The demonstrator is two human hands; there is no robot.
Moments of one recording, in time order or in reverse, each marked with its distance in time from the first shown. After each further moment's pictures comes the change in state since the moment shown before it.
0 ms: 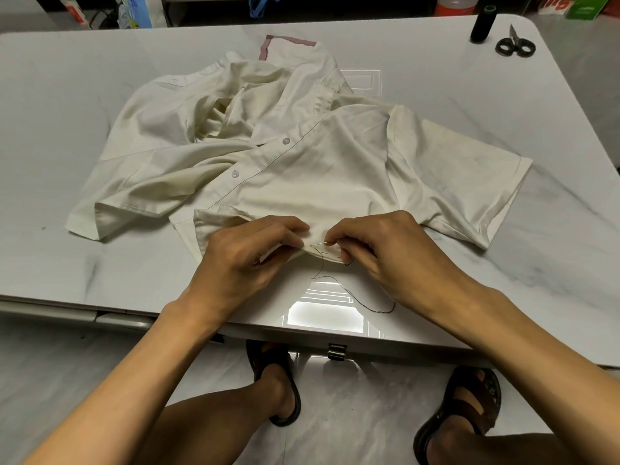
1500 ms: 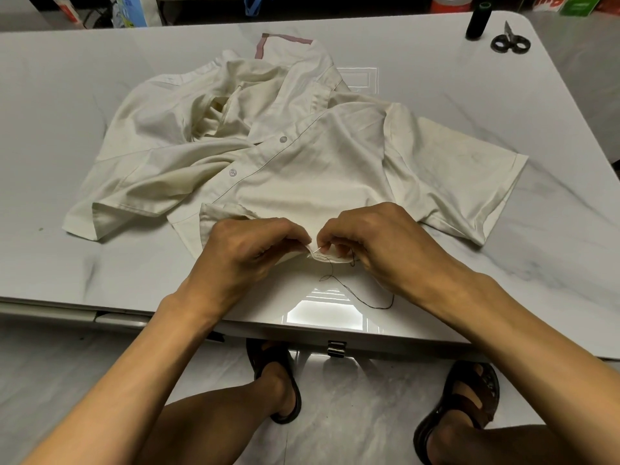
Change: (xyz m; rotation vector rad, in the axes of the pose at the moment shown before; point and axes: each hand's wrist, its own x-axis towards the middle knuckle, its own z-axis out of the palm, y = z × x) left_hand 0.010 0.003 -0.003 0.011 -0.035 0.058; right_hand 0.011 -0.002 0.000 -0.095 -0.026 -0.155
